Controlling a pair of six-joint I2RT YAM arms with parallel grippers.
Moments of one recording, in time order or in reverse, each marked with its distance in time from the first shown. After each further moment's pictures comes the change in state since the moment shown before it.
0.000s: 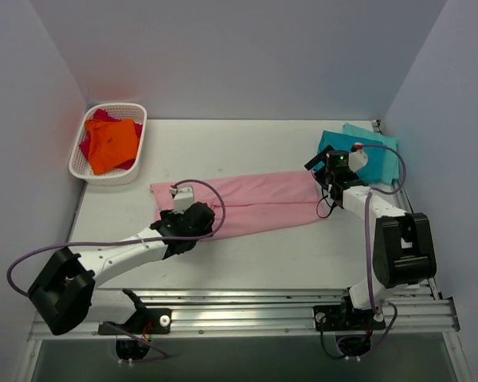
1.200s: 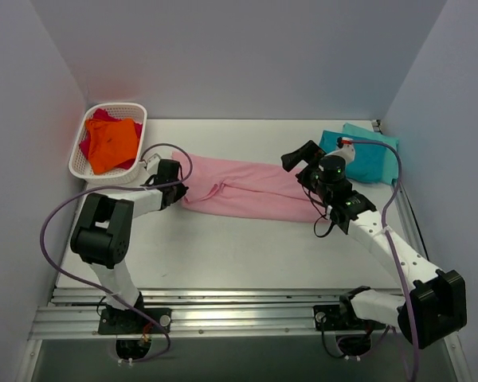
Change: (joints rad) left arm 0.529 0.443 0.200 0.442 0.351 -0.098; right arm 0.269 -0.394 -0.032 -0.071 -0.054 0.011
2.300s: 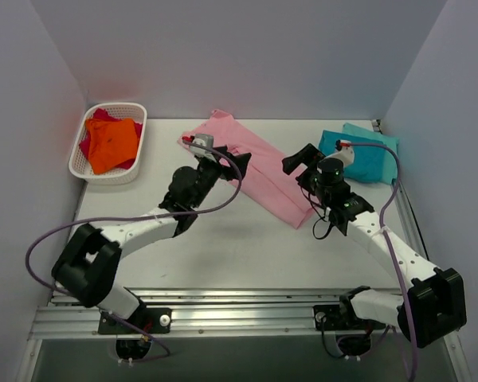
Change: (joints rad) left arm -0.366 -0.282 0.045 0.656 0.148 0.562; right arm 0.006 0.008 -0.032 0.016 0.029 -0.031
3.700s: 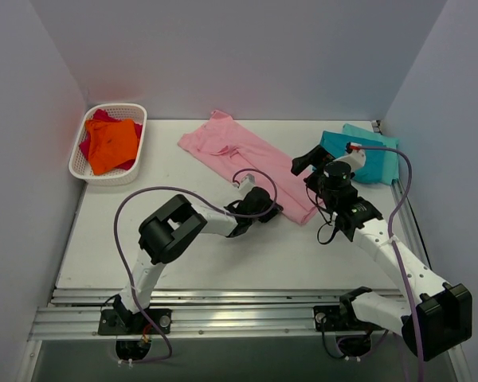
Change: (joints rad) left arm -0.250 0.675 0.255 -0.290 -0.082 -1.001; right arm -0.013 -0.087 -0.005 -0.064 0.095 -0.029
